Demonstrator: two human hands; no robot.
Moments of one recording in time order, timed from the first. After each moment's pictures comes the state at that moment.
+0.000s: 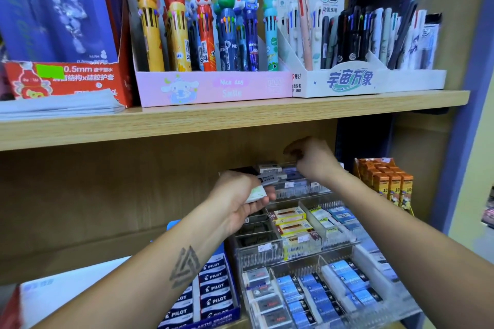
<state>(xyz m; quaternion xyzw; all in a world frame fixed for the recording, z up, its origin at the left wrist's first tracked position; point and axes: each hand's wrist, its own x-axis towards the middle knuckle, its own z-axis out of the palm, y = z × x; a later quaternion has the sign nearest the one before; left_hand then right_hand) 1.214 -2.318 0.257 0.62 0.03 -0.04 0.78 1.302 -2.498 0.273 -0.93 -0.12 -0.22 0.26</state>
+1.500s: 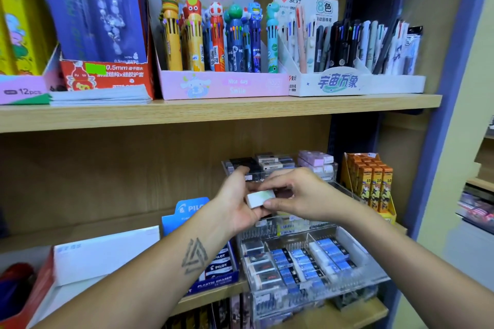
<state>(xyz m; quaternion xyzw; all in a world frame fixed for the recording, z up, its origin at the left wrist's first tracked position) 1.166 -2.322 0.253 0.45 0.04 -0.19 0.87 1.177 -2.481 0.254 -0.87 -0.40 -0.13 0.25</state>
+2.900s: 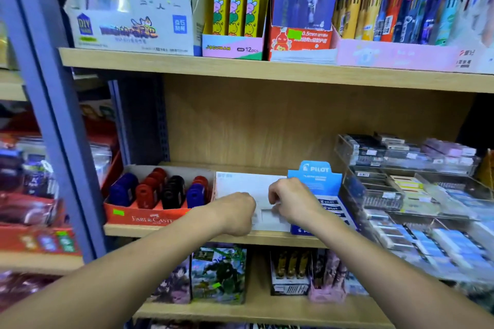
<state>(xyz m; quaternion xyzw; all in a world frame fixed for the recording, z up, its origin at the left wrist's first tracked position) 1.053 -2.087 0.170 1.00 -0.02 -0.05 0.05 1.123 -2.234 0.171 -0.94 -0.32 -0.07 0.11</state>
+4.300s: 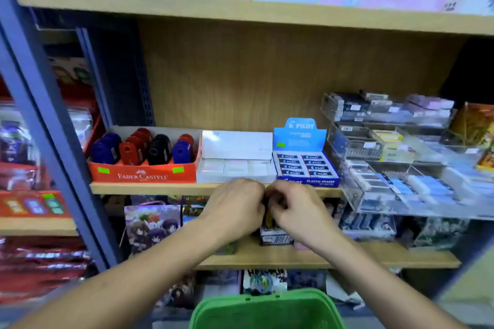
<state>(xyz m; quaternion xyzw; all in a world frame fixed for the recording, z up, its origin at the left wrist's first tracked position) 0.986 -2.143 0.136 0.99 -0.05 0.13 0.05 1.035 -2.287 0.112 -0.91 -0.29 -0.10 0.29</state>
